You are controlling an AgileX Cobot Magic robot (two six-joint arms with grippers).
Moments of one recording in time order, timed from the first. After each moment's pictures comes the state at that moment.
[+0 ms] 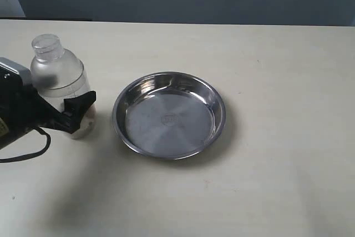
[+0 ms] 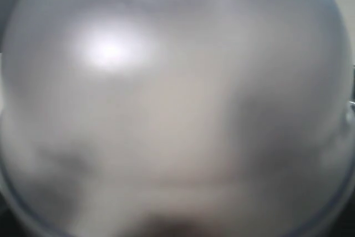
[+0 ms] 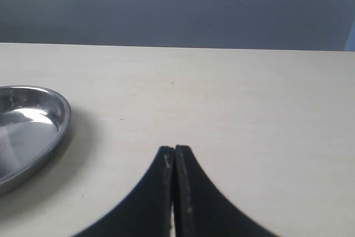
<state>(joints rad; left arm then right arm) 0.12 1.83 -0.29 0.51 -1.21 -0.11 0.10 0.00 0.00 0.07 0.32 -0.03</state>
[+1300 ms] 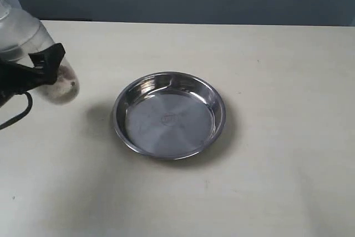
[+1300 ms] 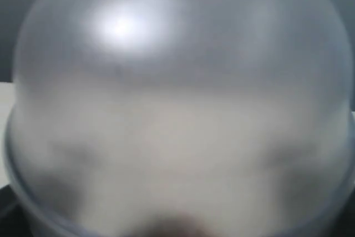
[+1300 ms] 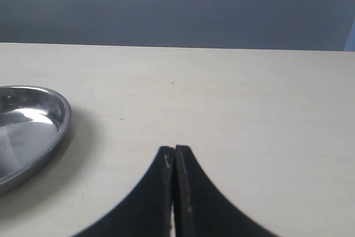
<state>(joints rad) 0.12 1.64 -0.32 0.26 -1.15 -0.34 0.10 0.00 0.00 0.07 0.32 -0.02</state>
